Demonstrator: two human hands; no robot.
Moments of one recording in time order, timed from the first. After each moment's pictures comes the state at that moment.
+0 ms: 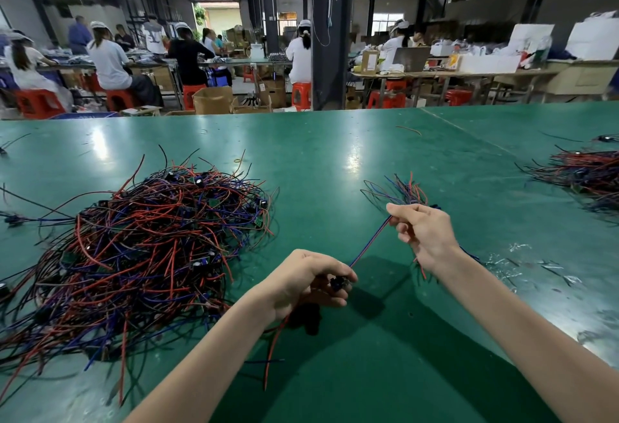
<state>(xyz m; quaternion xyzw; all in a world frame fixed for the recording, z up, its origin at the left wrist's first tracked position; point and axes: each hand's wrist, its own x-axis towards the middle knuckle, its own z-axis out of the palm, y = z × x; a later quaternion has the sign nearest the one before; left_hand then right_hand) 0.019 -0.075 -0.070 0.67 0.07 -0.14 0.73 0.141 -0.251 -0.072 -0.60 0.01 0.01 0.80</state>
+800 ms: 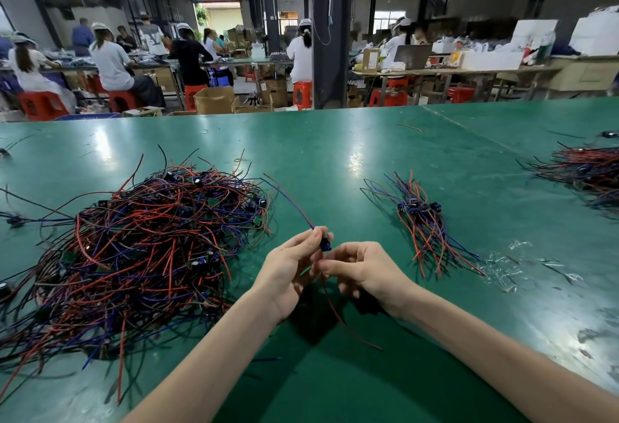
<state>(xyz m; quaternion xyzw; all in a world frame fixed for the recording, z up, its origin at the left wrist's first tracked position) 0.031 -0.072 -0.083 0.49 0.14 0.01 0.86 0.067 -0.209 -0.084 -0.71 -0.20 0.20 0.64</state>
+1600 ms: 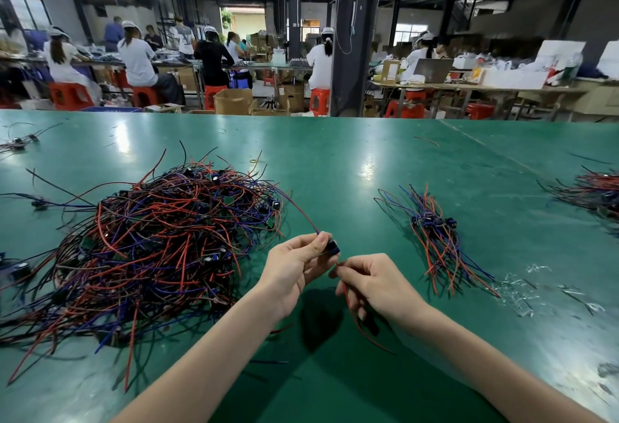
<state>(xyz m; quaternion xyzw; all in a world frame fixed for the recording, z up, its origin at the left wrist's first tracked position) 0.036 -0.063 -0.085 0.46 0.13 0.07 0.88 0.070 -0.209 -0.091 -0.77 -0.24 0.18 0.56</state>
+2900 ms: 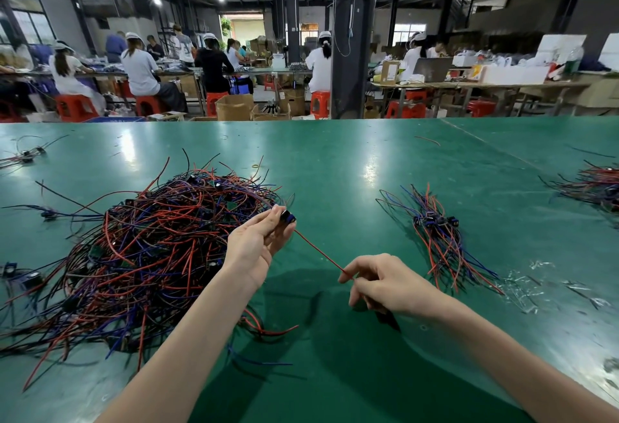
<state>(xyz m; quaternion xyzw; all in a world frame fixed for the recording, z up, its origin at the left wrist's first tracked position) 0.032 -0.017 -0.052 0.41 0.18 0.20 0.87 0.077 -0.222 -0.078 -0.83 -0.30 0.20 0.44</state>
